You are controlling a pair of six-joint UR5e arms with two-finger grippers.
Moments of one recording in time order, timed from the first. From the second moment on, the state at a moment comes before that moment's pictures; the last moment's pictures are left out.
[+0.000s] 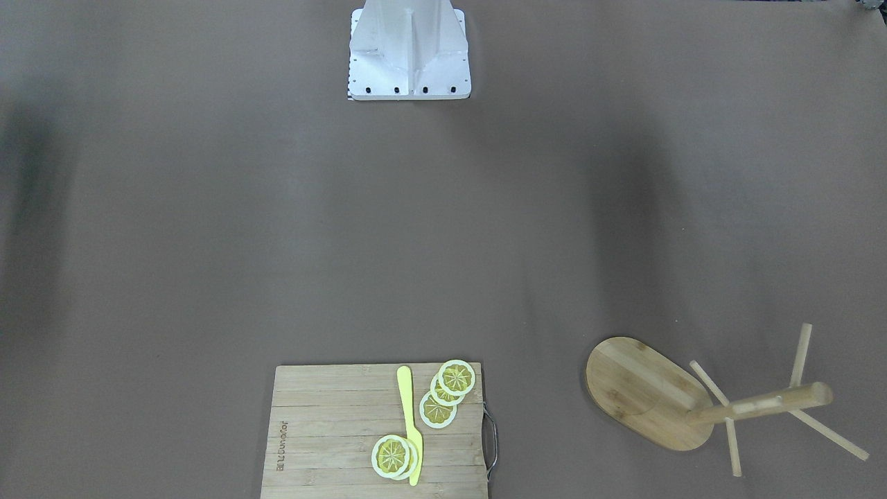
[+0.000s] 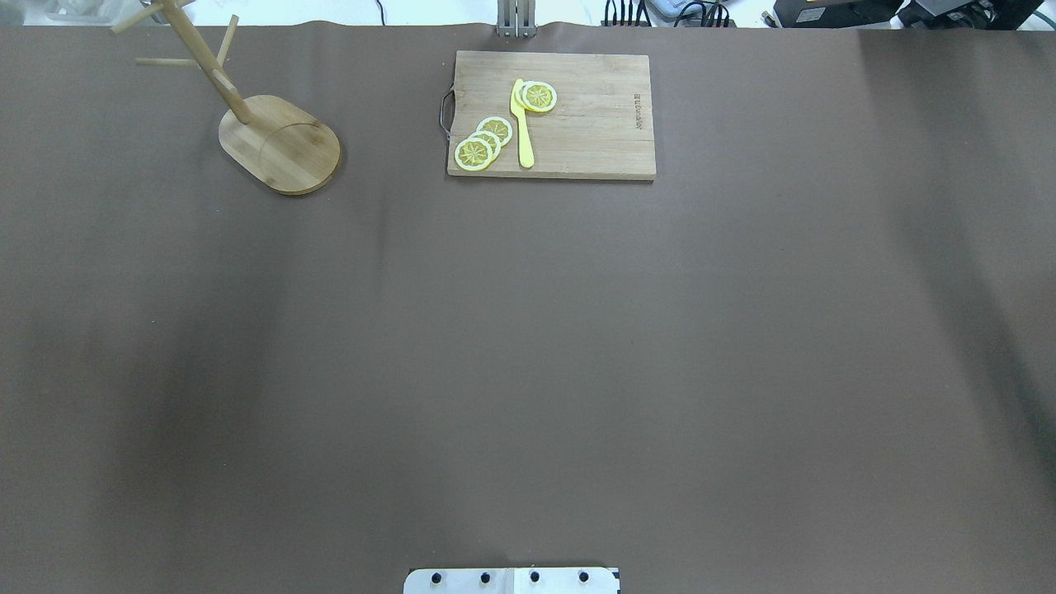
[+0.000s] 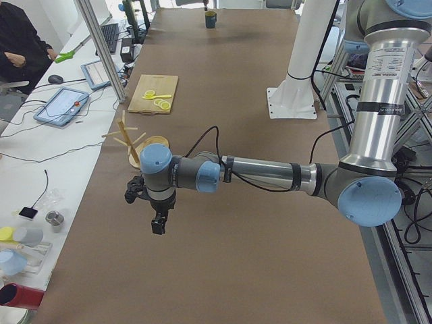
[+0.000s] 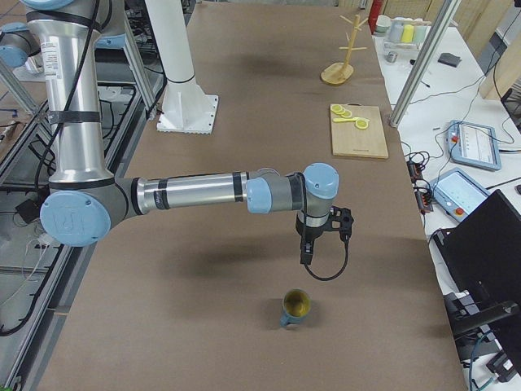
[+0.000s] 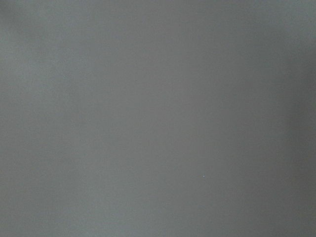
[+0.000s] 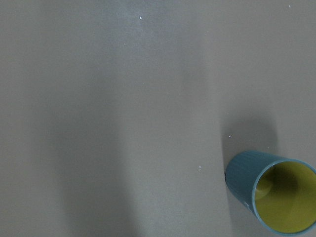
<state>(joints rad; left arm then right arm) -1.52 -1.67 -1.55 -1.62 -2.24 0.03 1.47 -1.53 1.65 -1.58 2.29 0.24</state>
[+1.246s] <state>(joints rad) -1.52 -1.68 -1.55 -1.62 -2.24 0.03 1.46 -1.53 1.65 -1.58 2.29 0.24</state>
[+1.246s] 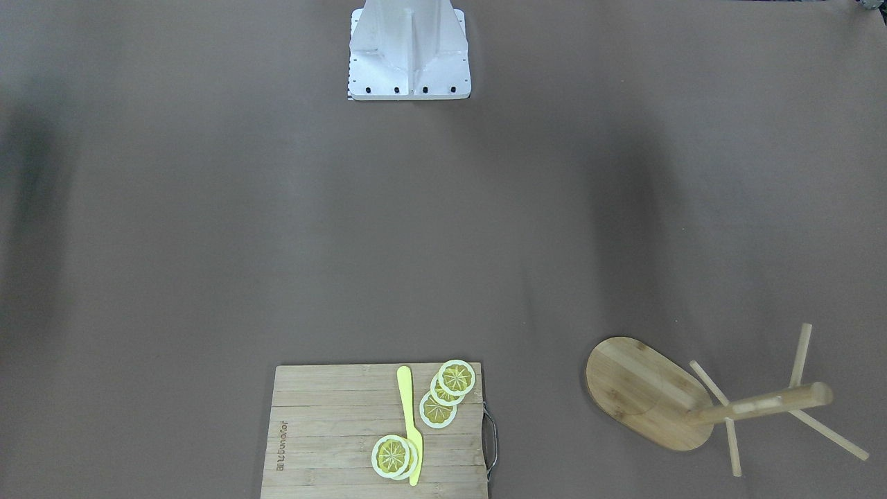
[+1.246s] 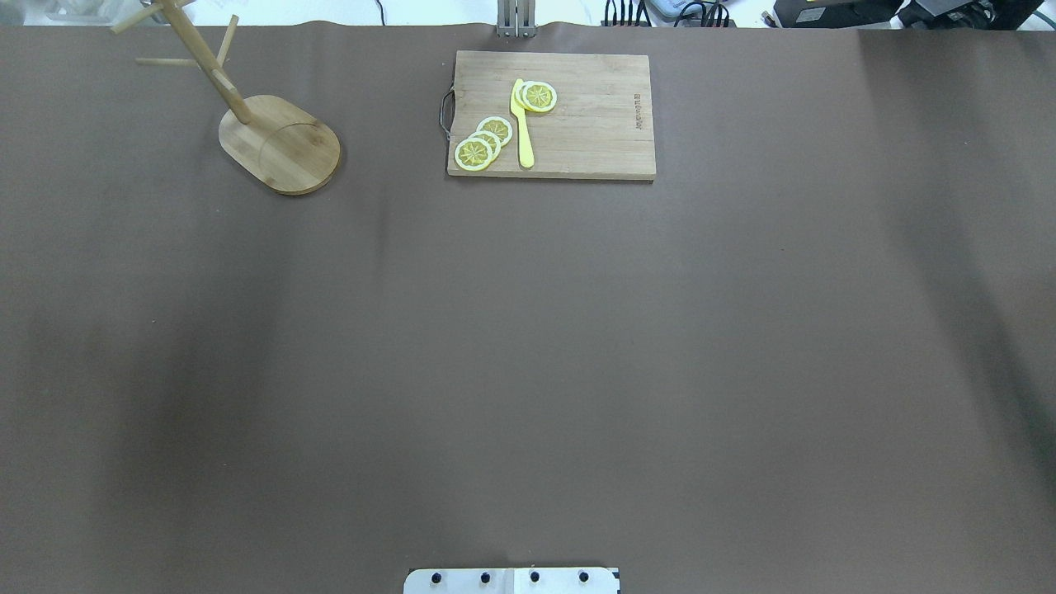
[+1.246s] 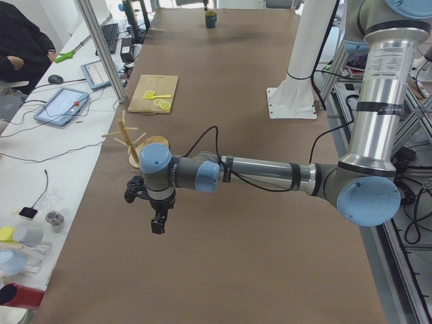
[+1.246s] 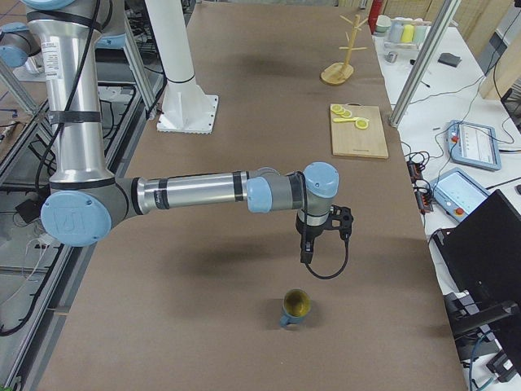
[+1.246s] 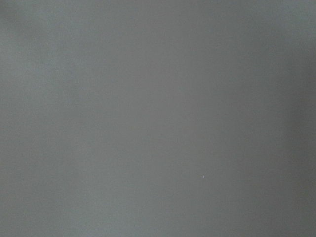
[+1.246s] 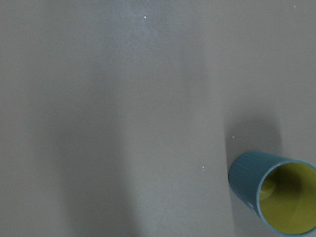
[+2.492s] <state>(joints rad) -1.51 -1.69 -1.54 -1.64 -2.23 0.03 1.46 -1.52 1.65 -1.58 2.29 0.24</state>
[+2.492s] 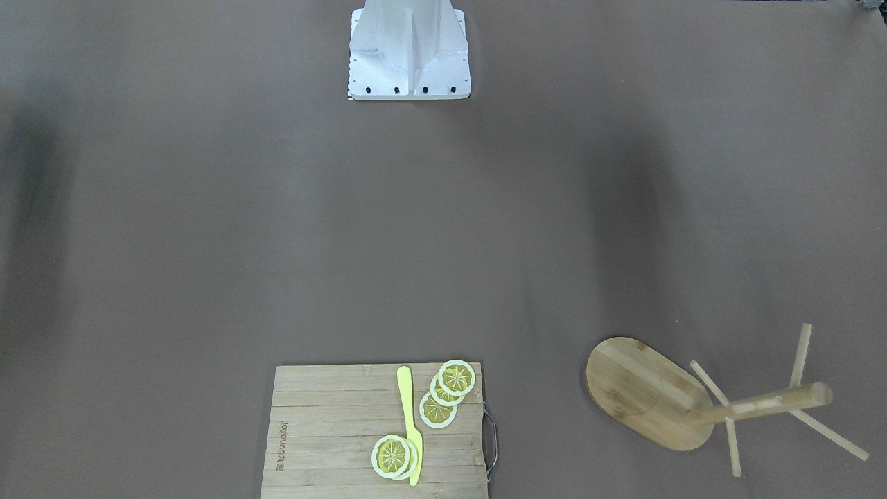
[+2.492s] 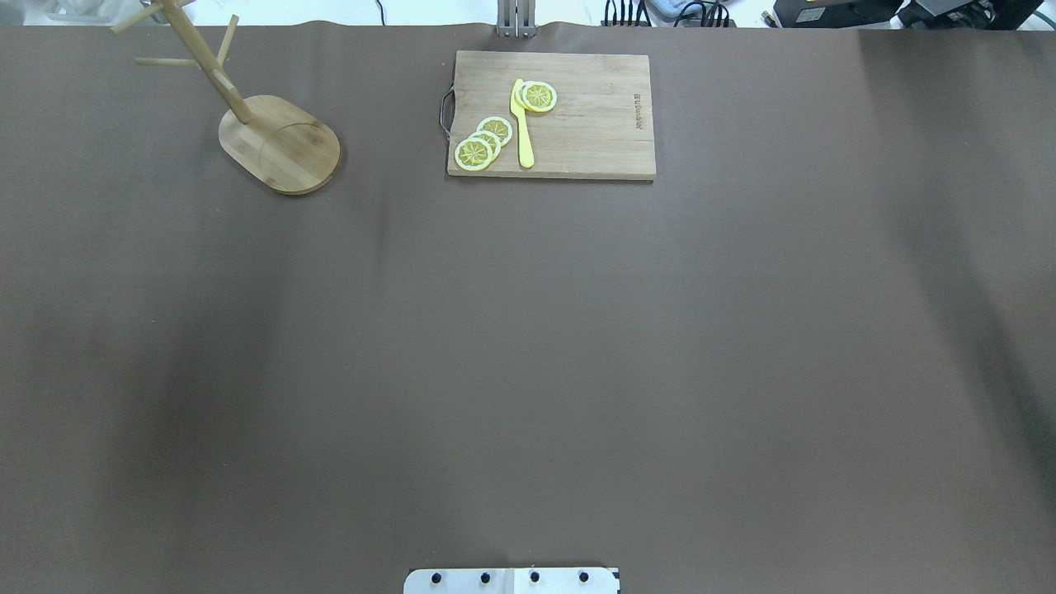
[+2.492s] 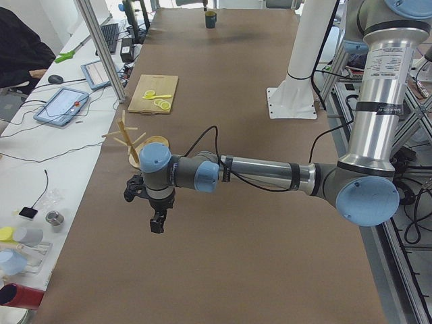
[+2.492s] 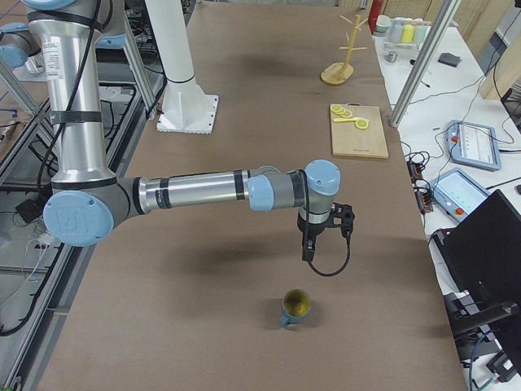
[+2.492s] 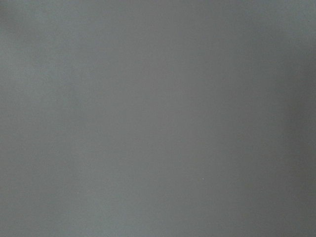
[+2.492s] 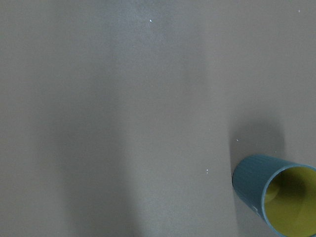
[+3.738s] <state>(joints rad) -1.51 -1.69 -1.54 -1.69 -2.16 0.03 1.46 -1.51 1.64 -1.58 2.29 0.15</state>
